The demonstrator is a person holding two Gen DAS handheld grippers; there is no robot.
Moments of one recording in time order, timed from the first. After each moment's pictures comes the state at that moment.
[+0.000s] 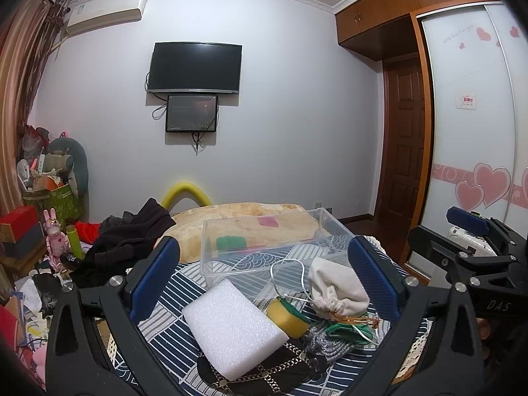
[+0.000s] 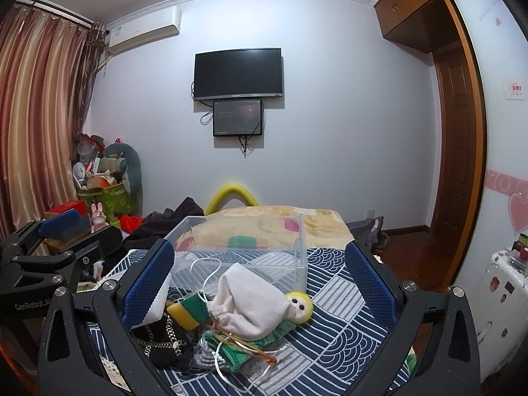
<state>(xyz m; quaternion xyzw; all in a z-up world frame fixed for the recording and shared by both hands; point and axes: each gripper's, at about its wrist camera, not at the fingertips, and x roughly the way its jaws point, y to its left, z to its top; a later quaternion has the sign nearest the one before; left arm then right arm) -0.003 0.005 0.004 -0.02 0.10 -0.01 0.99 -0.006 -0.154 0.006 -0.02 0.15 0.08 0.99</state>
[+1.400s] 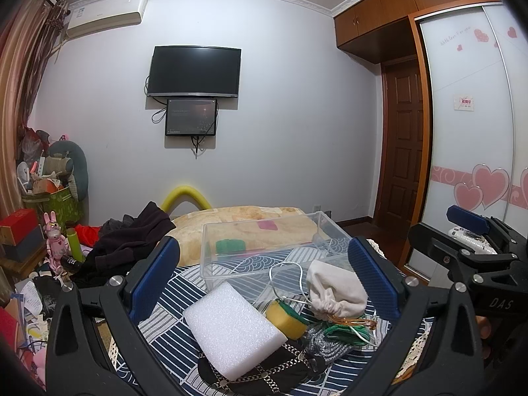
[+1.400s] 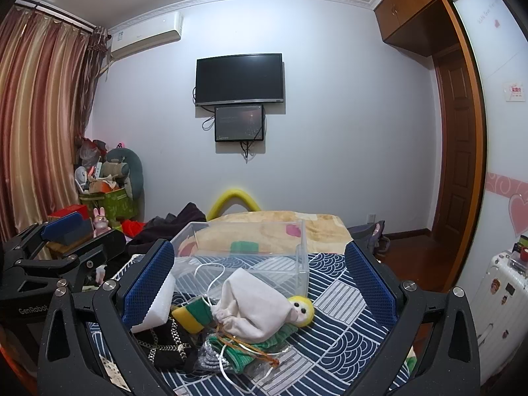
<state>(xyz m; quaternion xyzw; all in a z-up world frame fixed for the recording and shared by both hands) -0.007 0.002 0.009 -0.02 0.10 -0.01 0.99 -0.009 -0.152 0.009 -0.02 0.14 0.08 0.99</state>
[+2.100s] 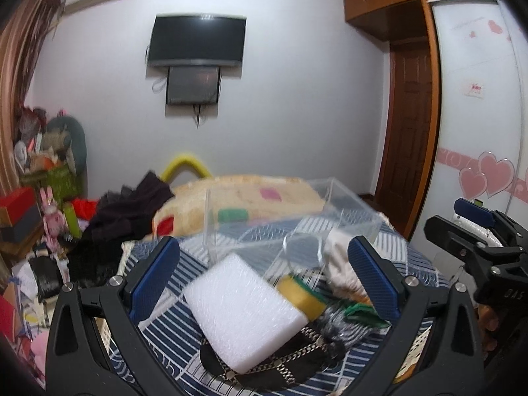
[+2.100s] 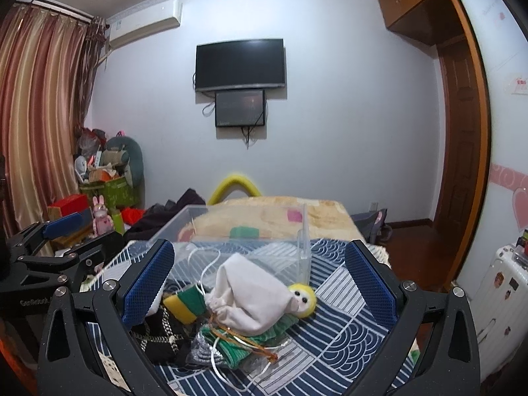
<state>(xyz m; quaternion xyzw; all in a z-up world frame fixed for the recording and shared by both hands) 0.029 0.023 -0.018 -0.04 0.18 -0.01 0.98 0.009 -0.155 -0.009 -0.02 0.17 0.09 0.98</state>
